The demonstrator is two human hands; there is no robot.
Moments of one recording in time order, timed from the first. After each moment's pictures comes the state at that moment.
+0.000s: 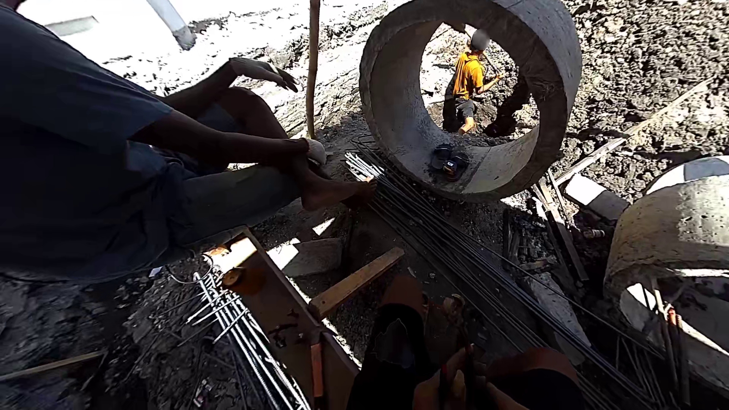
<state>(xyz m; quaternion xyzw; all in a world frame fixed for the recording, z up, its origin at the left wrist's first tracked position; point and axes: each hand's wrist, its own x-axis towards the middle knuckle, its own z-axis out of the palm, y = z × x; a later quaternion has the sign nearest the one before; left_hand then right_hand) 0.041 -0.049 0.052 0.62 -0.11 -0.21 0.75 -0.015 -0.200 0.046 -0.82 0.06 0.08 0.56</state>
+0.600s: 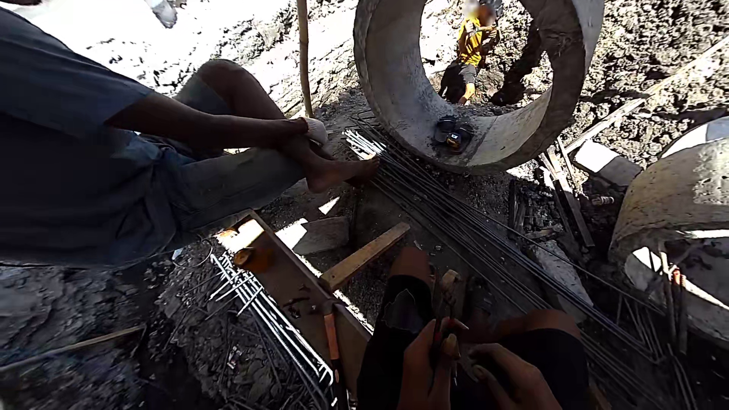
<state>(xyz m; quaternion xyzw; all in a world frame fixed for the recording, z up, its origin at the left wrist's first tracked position) 0.046 -0.037 0.031 0.69 -0.13 -0.12 0.70 -0.020 -0.209 0.027 -0.84 0.05 0.10 0.53</state>
